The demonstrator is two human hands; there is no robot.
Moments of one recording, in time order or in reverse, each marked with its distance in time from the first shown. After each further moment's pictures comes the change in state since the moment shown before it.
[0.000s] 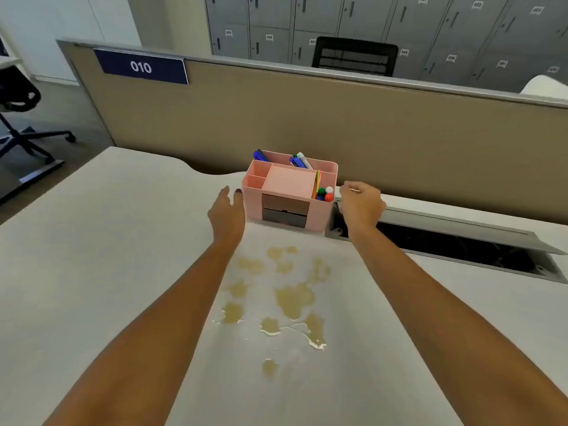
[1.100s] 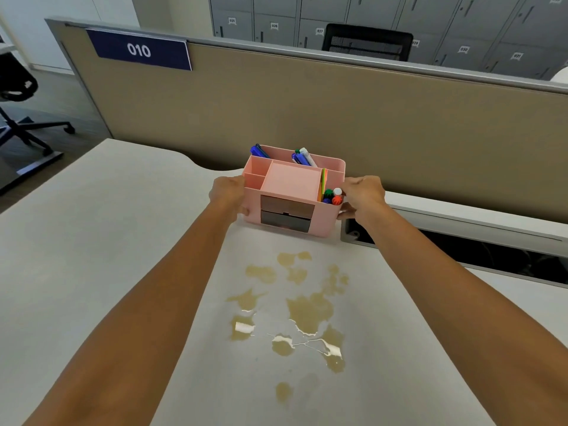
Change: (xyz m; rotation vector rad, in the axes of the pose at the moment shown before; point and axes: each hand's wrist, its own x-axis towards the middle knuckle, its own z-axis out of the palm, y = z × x) left_hand 0.068 0.010 -0.003 -0.133 -0.174 -0.214; right_hand 0.036 -0.005 0.042 -0.104 -0.263 0.162
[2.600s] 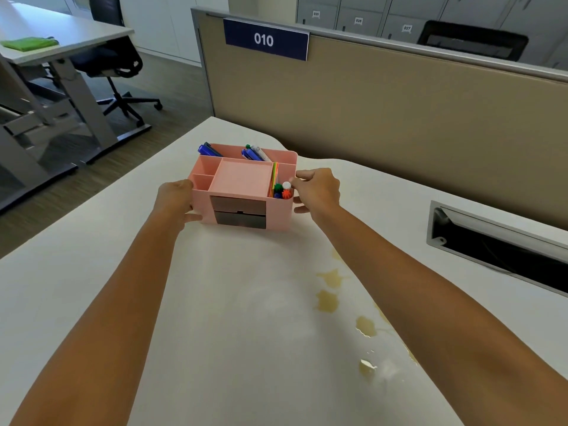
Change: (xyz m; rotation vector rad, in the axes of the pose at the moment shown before) left_hand -0.029 -0.063 -0.234 -0.134 0.379 -0.205; right_hand -0.133 -0.034 0.186 -0.180 -0.285 -0.313
